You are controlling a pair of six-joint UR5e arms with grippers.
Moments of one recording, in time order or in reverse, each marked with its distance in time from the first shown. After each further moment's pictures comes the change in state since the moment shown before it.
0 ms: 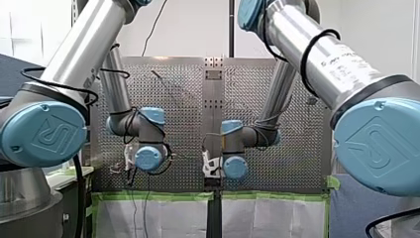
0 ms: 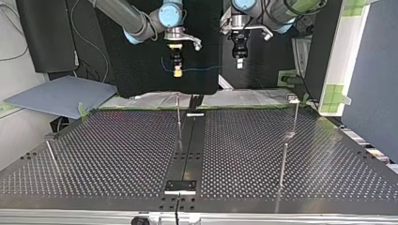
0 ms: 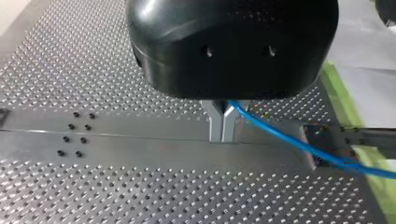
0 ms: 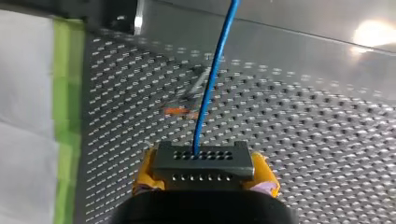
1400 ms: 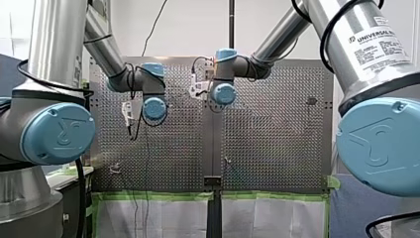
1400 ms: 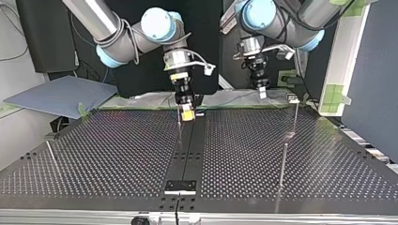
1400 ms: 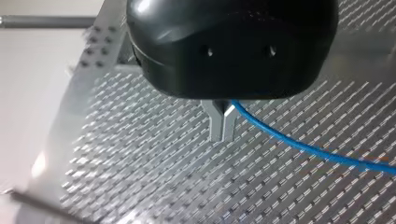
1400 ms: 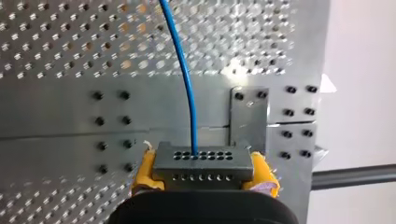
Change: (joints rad) left arm 0.129 0.359 0.187 -0.368 -0.086 -0.032; right arm 0.004 -0.316 -0.294 0.242 -0.201 0.045
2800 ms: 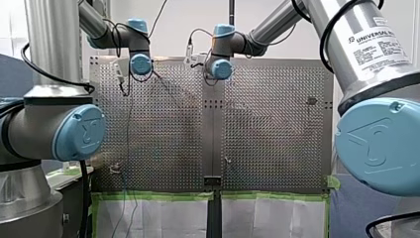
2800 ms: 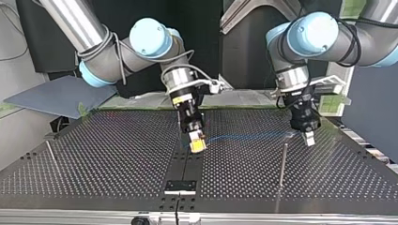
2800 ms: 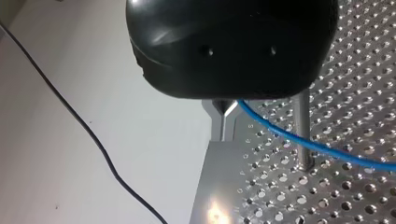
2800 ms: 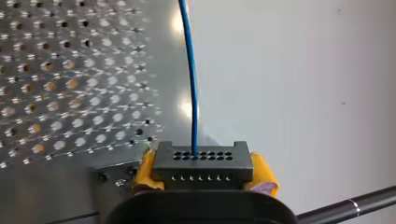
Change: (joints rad) left arm 0.240 0.180 0.280 -0.282 0.202 -0.118; right arm -0.013 -0.001 -0.256 0.098 -0.144 0.070
